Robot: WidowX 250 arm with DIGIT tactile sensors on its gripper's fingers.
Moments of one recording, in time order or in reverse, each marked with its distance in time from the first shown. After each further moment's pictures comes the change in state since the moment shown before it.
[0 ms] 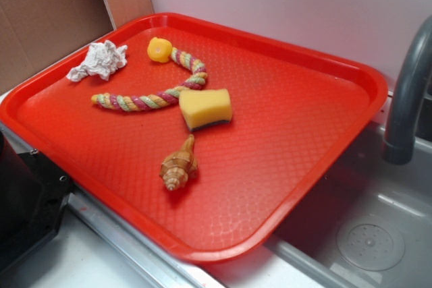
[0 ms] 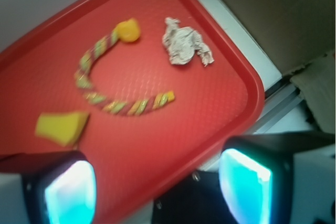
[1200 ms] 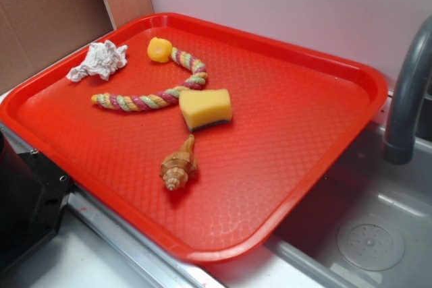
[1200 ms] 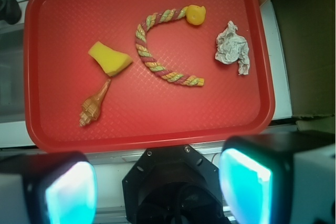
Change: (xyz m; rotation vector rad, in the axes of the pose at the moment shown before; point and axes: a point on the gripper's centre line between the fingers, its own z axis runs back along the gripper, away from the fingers) arm -0.042 -0.015 0.061 -0.074 0.091 -0.588
